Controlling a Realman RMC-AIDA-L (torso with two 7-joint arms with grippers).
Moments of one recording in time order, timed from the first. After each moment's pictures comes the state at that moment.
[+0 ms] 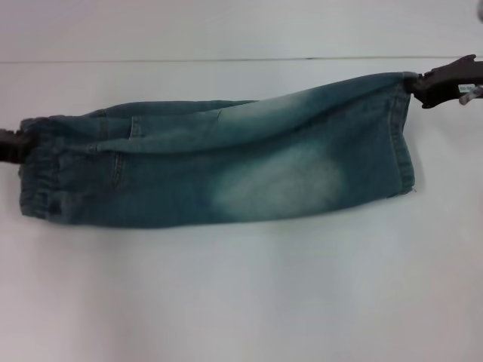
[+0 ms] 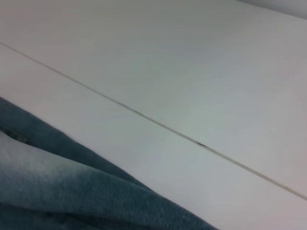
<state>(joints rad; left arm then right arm) -0.46 -2.15 0.63 1.09 2.41 1.11 -1.92 0.66 2.08 -0.85 -0.96 -2.44 -1.01 1.98</state>
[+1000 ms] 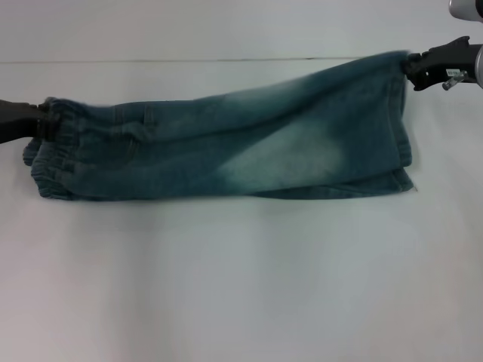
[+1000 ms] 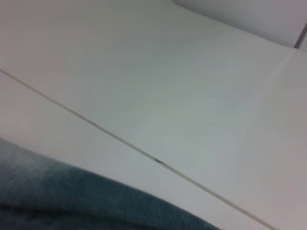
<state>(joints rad) -0.54 -2.16 0.75 0.95 2.41 0.81 -1.90 0.71 2.09 -0.89 -0.84 -2.46 -0.77 1.95</state>
